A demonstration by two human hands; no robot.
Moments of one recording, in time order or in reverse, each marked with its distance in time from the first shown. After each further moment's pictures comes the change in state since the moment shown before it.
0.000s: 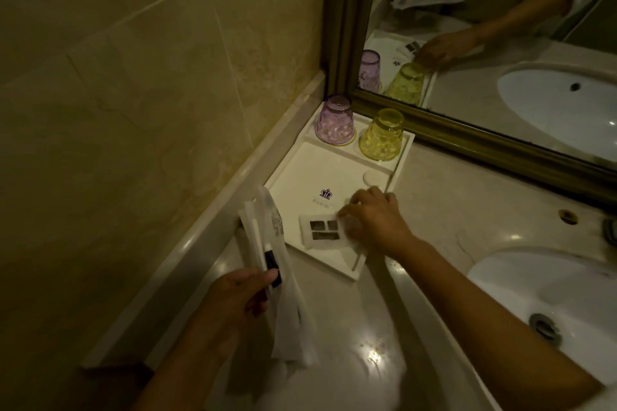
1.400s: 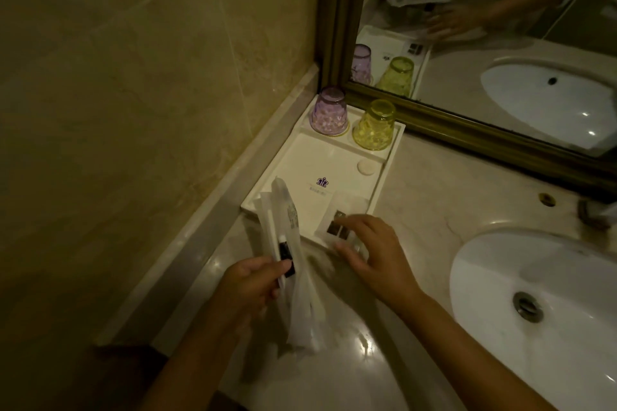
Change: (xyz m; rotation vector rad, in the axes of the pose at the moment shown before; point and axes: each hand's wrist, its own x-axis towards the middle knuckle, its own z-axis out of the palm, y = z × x) left_hand 0.001 -0.014 0.001 0.175 -0.081 0.041; right_hand -0.090 -0.052 0.010 0.550 0.326 0.049
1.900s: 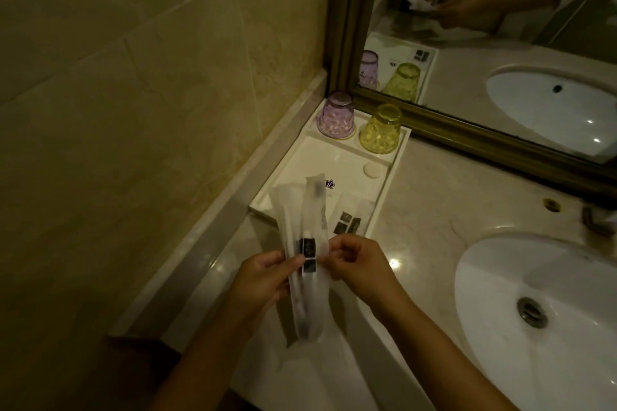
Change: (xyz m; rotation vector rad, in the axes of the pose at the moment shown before) left_hand 0.000 0.001 0.006 -0.062 -0.071 0.069; right_hand -0.001 -0.053 0.009 0.626 -0.150 0.465
